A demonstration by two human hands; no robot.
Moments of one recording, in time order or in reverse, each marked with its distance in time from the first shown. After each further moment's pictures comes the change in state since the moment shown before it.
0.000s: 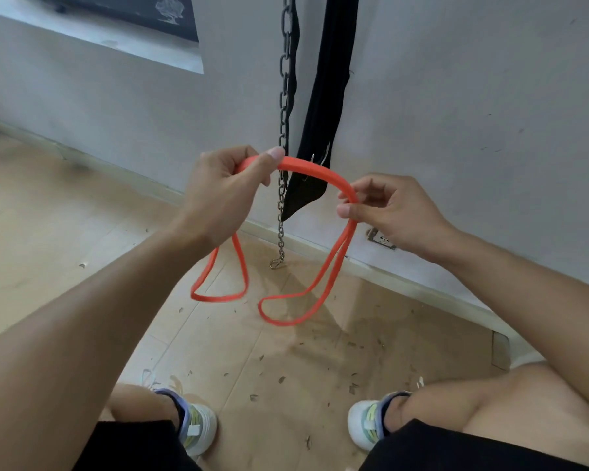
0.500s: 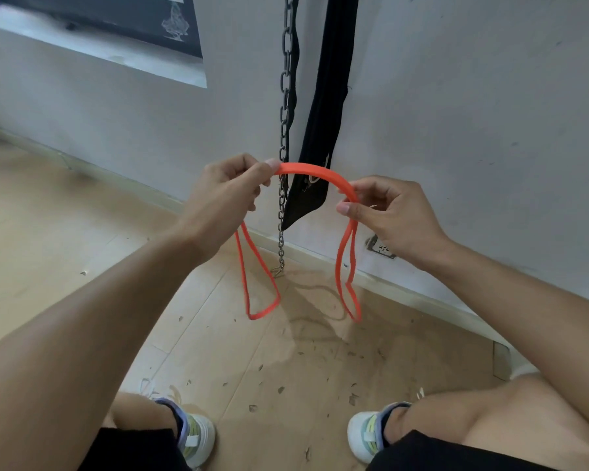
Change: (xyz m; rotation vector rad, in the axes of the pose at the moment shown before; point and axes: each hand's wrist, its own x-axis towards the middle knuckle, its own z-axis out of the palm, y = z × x) left_hand 0.013 -0.010 -0.002 -0.160 -0.053 -0.105; right_hand 0.000 -0.008 0.005 0.044 0.135 -0.084
